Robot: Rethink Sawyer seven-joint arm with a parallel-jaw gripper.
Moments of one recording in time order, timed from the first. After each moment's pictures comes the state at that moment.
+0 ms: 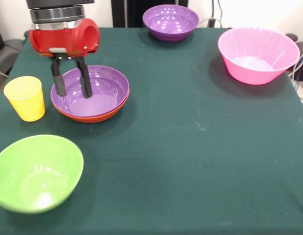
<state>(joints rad) -0.81 -0.62 0.54 1.56 -0.33 0.39 1.98</state>
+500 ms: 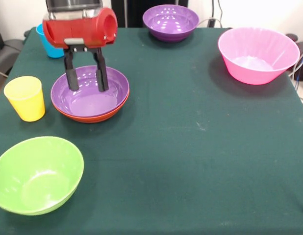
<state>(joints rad) -0.77 -0.67 0.54 1.56 -0.33 0.40 1.98</state>
